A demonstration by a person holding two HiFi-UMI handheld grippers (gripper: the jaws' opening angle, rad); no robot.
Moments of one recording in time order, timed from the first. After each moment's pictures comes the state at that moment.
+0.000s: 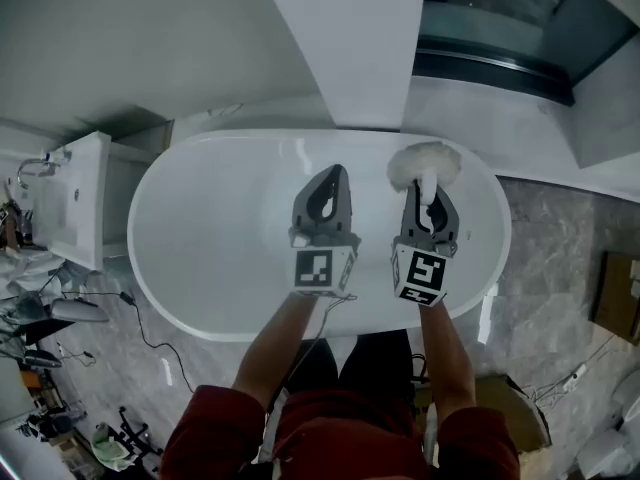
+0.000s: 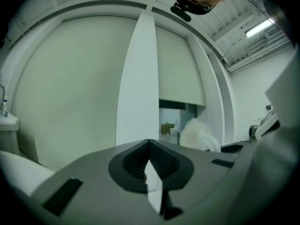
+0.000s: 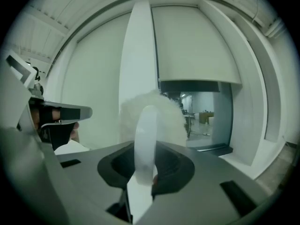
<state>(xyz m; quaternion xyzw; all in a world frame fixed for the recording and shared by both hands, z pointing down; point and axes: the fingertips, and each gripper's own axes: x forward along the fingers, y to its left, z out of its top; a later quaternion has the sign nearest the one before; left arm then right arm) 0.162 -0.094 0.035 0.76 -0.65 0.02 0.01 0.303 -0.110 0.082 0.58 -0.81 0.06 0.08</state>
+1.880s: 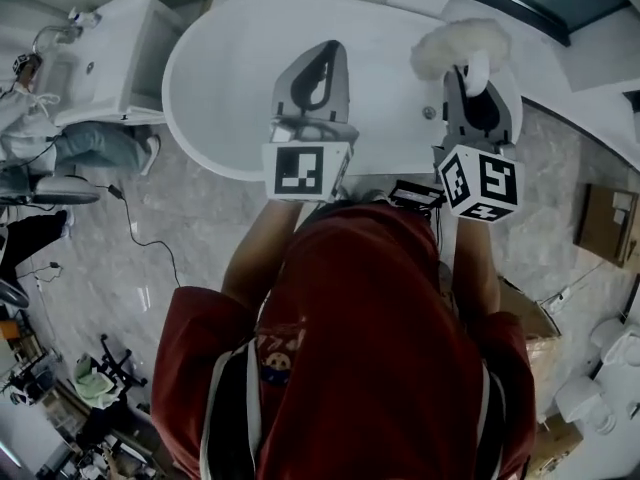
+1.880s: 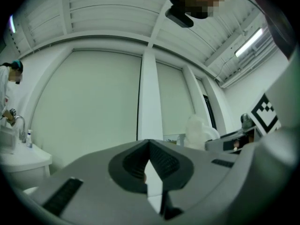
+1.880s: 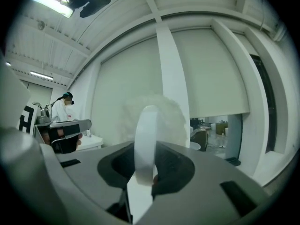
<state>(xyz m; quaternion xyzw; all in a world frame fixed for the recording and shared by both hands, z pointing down) 0.026 0.238 -0.164 0.75 -0.66 -0.05 -0.06 0.190 0.197 -0.140 0.50 -0.87 0.01 0.03</state>
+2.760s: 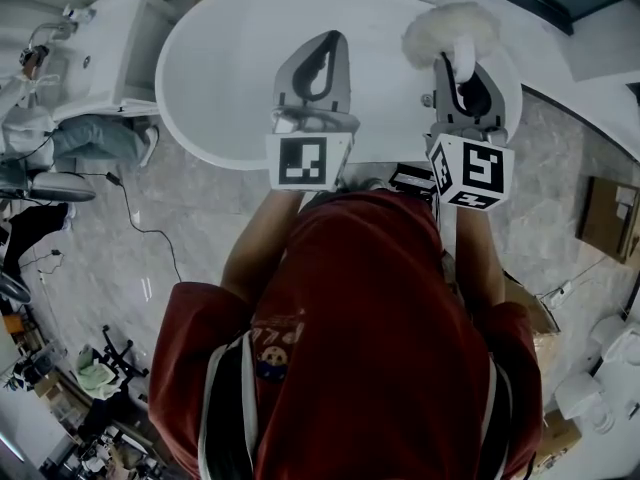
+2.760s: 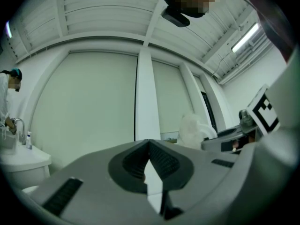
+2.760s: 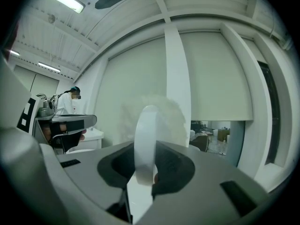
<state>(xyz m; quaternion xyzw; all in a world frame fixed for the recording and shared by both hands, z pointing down) 0.061 0.234 -0.148 0.75 -0.66 -0.05 -0.08 0.204 0.197 -0.121 0.48 -0.87 -0.03 0.05</state>
